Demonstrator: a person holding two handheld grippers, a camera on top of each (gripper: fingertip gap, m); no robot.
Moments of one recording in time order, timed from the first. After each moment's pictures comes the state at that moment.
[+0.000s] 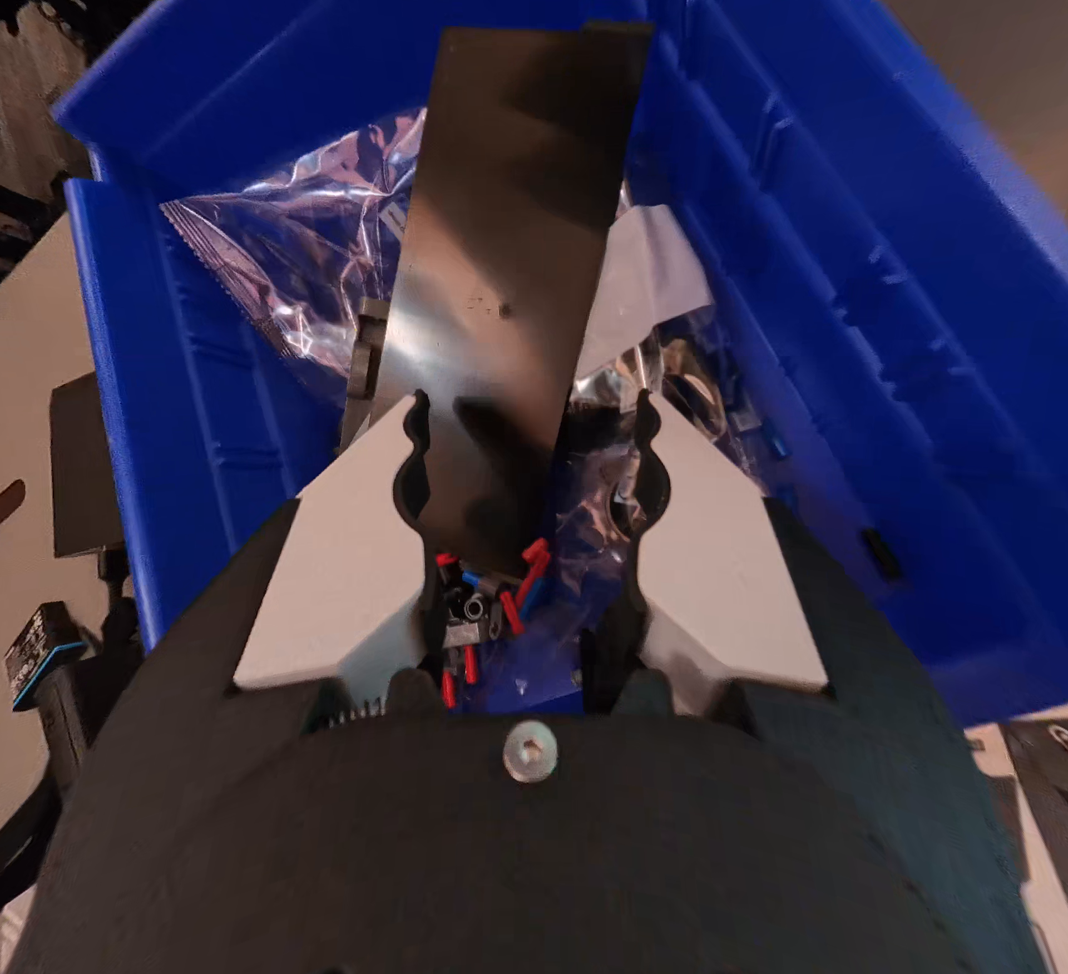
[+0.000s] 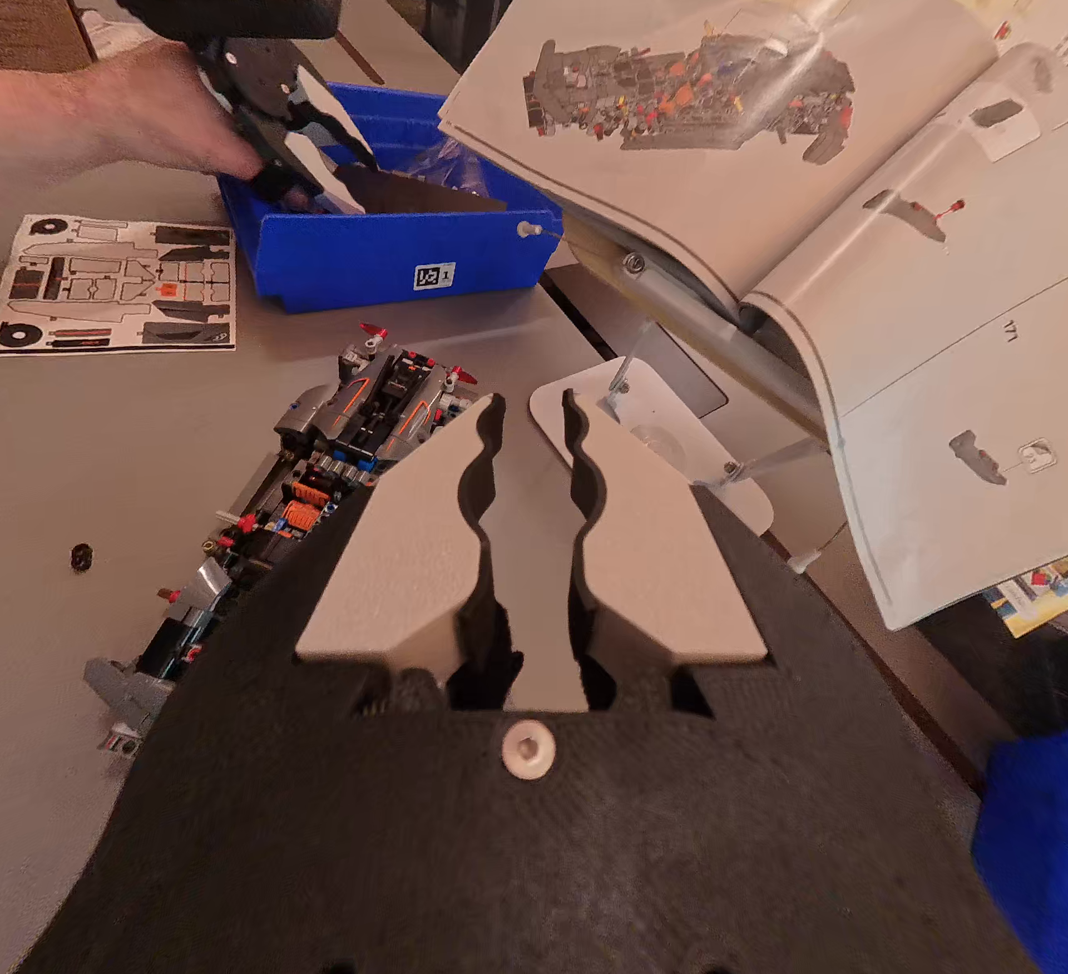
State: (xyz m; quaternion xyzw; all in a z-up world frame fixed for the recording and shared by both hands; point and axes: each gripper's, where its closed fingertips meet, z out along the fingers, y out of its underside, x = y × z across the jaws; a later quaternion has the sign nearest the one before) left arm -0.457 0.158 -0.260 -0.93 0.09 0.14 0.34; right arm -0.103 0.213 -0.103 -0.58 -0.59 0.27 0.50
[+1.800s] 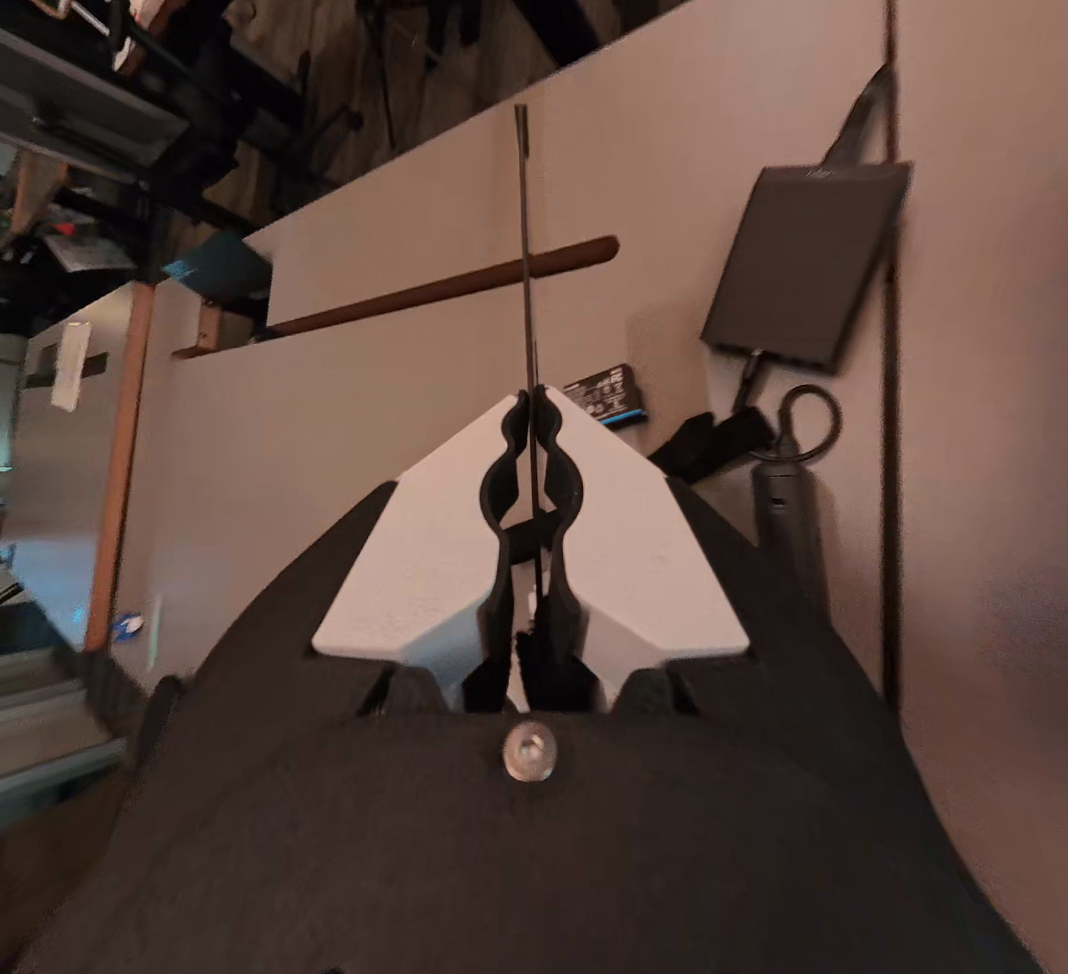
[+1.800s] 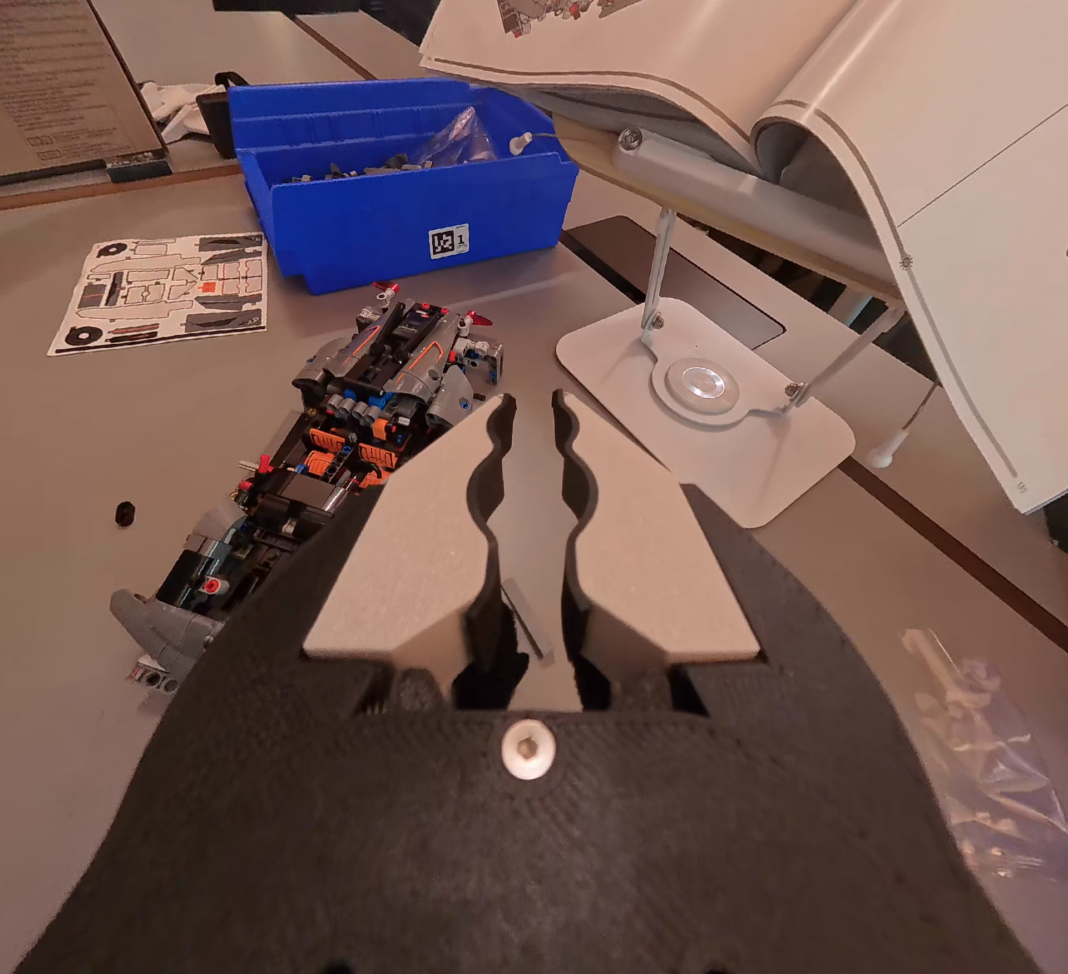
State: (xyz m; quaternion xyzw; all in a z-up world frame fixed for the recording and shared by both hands) left arm -0.744 0.050 -0.137 -0.89 -0.14 0.36 0.24; right arm -0.068 0.228 -0.152 -0.60 -0.55 0.34 0.47
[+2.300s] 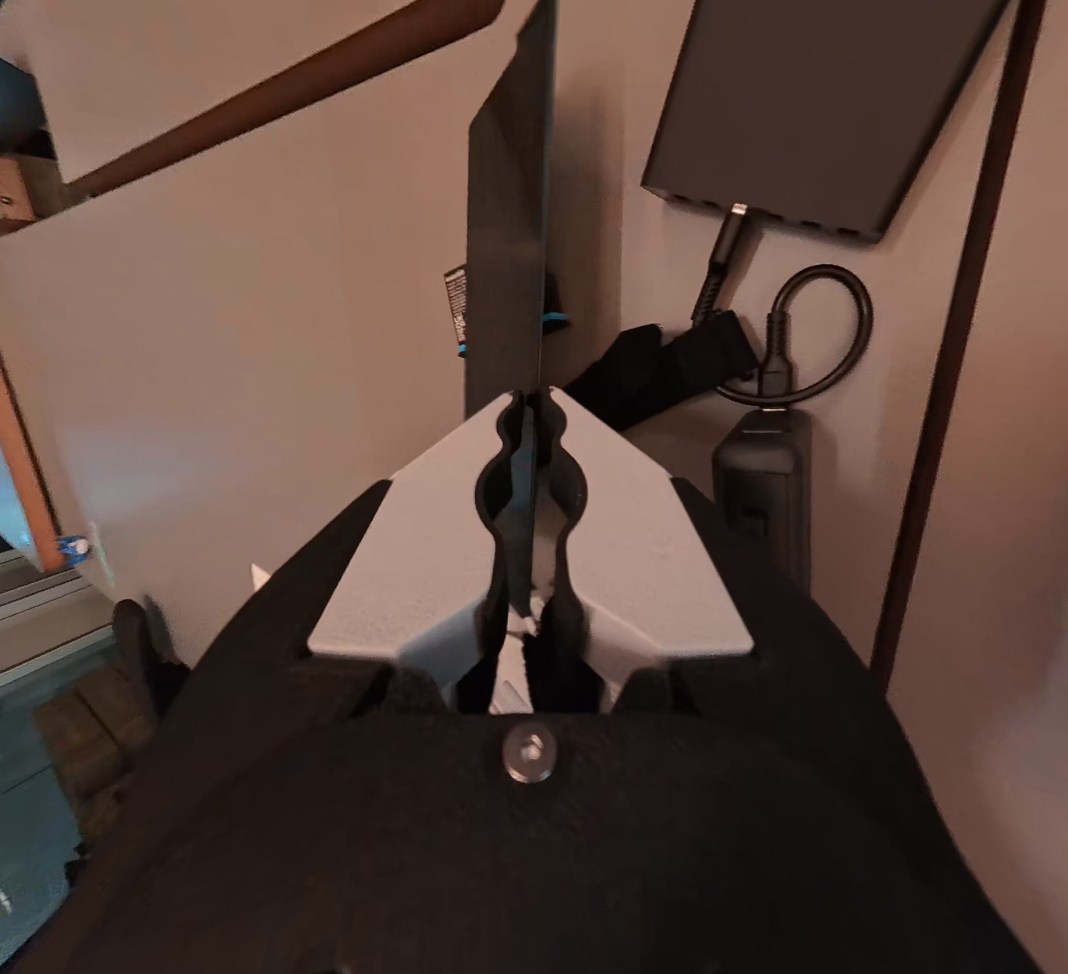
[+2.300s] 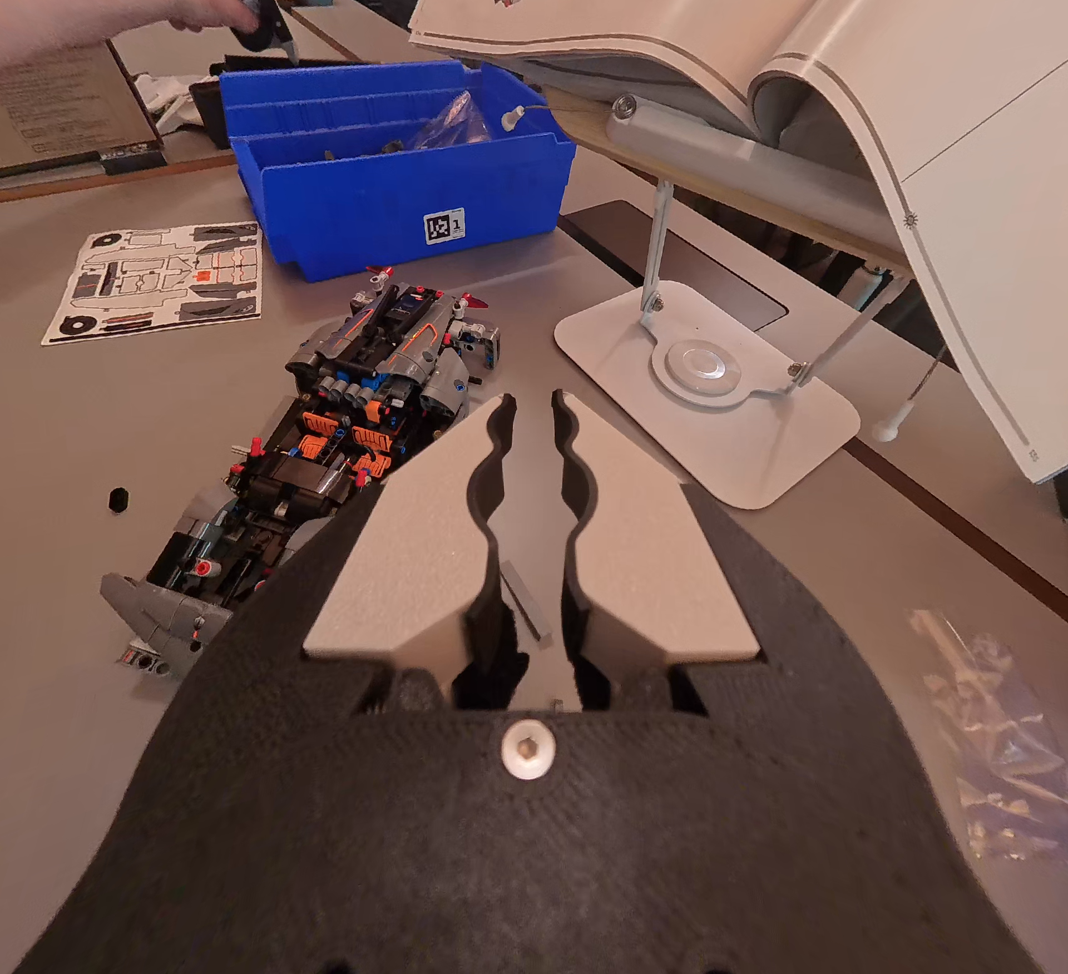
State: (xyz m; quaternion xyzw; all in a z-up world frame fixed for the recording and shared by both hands) left arm -0.747 0.038 -0.249 -0.94 -0.16 0.29 0.08; right arm -0.062 0.233 -0.162 -0.61 -0.54 0.35 0.46
